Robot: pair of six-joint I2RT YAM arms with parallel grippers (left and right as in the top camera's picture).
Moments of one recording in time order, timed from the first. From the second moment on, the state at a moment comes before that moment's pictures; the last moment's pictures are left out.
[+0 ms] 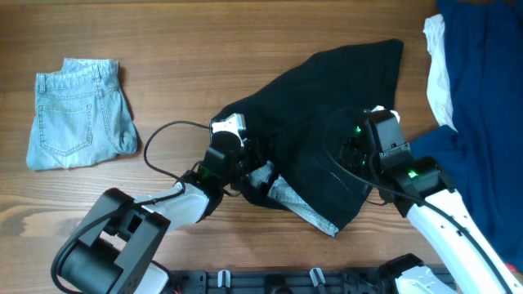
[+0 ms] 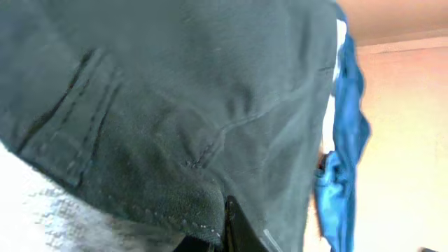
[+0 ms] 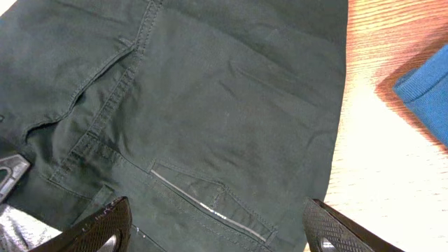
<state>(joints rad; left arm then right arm) -0.56 1.63 0.48 0.61 0.26 -1.06 0.37 1.13 0.86 -0.81 0.17 0.54</state>
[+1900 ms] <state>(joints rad) -0.72 0.76 0.49 -0.33 0.65 -0.90 -0.08 1.61 0.86 -0.43 -0.08 0.37</state>
